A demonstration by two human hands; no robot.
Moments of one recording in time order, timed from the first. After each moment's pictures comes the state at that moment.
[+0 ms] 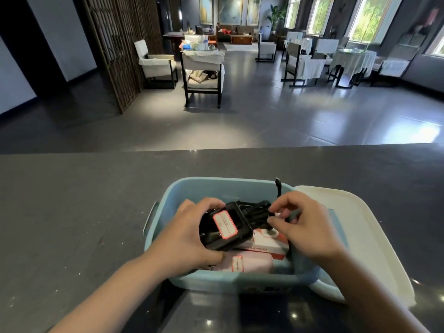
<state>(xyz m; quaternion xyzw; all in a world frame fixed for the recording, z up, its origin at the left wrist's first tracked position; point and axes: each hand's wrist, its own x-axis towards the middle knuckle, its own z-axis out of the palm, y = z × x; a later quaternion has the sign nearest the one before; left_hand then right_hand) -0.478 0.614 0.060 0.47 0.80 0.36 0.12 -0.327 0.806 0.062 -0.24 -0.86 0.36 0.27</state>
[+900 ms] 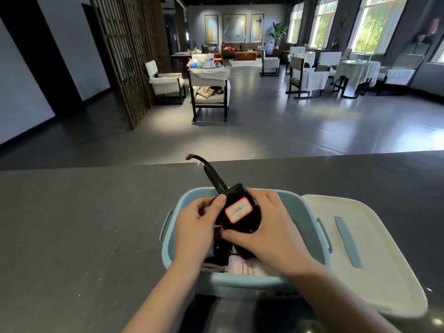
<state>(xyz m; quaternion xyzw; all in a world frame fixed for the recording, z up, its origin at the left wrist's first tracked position) -0.461 0.634 0.082 0.19 0.68 0.69 0.15 -0.363 0.742 0.082 -0.20 -0.88 0.35 0.26</state>
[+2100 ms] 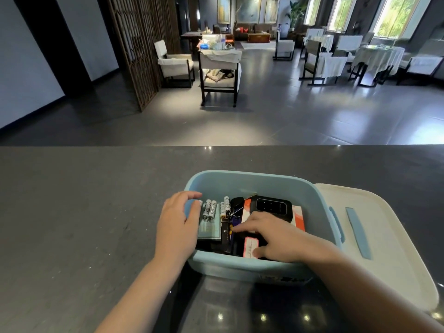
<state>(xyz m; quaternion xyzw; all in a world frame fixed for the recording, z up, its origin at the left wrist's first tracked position) -0.490 0.591 0.036 0.26 0.83 0.49 -0.05 -0.379 0.782 0.024 -0.02 -0.97 0.21 -0.08</state>
